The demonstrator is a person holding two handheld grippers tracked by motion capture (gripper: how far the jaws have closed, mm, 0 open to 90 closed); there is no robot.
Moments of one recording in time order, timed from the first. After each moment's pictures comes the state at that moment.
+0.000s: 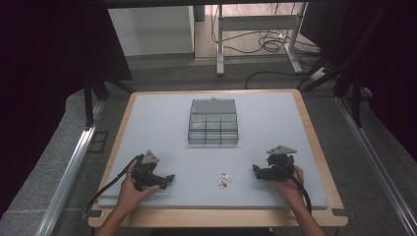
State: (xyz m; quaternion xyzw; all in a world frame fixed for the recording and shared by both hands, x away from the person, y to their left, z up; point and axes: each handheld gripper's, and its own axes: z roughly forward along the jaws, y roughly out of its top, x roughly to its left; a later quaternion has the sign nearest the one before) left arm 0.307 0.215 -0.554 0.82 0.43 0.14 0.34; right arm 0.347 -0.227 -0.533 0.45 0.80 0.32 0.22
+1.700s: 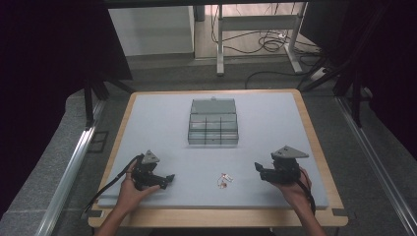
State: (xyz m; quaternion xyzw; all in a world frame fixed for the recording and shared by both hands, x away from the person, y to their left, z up) left arm 0.308 0.215 -0.554 0.82 0.43 0.14 0.34; right arm 0.313 -0.227 -0.486 0.42 0.79 0.38 0.22
